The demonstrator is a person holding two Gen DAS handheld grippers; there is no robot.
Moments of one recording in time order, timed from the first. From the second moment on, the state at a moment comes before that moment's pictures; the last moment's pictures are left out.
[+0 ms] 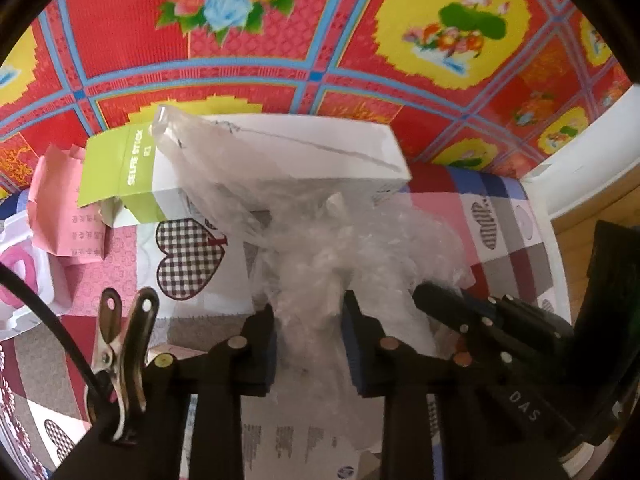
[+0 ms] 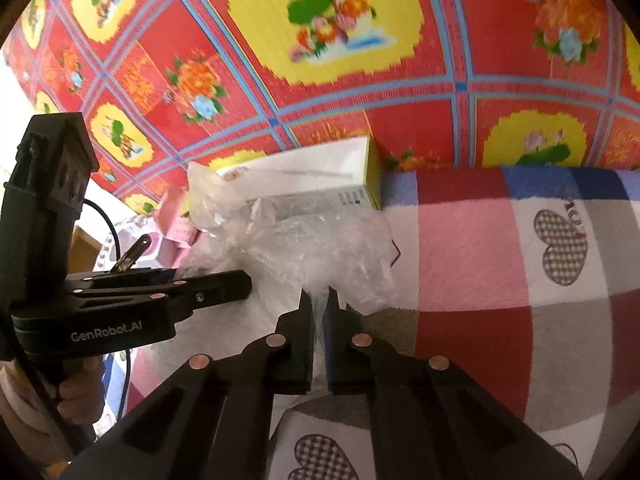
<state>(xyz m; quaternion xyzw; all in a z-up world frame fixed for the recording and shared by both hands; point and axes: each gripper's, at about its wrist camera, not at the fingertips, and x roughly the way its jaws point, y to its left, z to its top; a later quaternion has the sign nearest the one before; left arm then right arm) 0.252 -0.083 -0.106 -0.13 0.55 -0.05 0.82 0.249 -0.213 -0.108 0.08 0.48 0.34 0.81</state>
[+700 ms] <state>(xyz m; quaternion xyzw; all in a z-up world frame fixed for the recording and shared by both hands) 0.197 -0.104 -0.057 -0.10 0.52 -0.09 0.84 0.179 -0.261 -0.067 0.11 0.44 0.30 0.84</state>
